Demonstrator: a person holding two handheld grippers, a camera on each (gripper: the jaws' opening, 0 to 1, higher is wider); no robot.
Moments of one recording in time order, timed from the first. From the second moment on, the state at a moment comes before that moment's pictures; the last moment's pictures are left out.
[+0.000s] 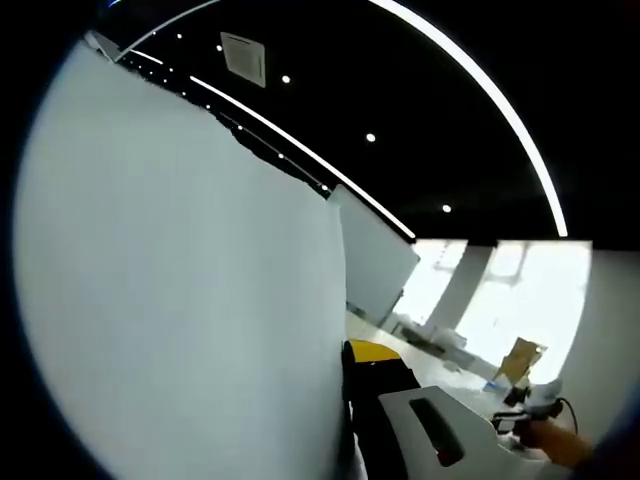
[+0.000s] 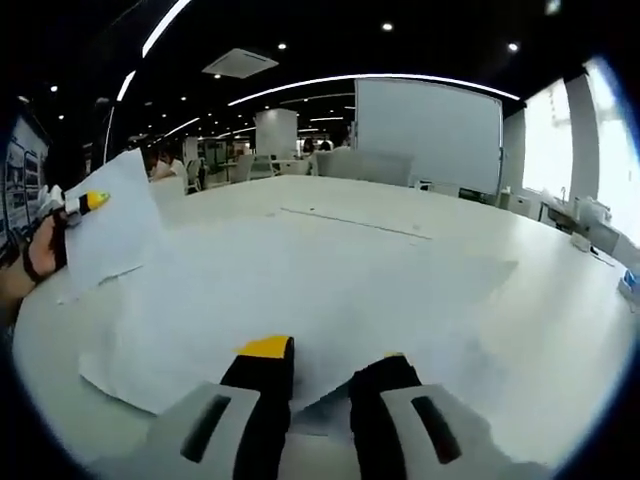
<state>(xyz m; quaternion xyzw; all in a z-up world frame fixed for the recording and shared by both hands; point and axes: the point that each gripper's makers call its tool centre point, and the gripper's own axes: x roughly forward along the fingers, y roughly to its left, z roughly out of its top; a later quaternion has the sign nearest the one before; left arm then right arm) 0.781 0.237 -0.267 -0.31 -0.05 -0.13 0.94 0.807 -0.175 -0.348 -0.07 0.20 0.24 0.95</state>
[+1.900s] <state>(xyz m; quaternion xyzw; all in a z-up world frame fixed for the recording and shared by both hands) 0.782 0.233 -0.269 -0.29 -0.04 -0.13 0.95 0.823 -0.198 -0.268 -0.08 0.03 0.20 0.98</state>
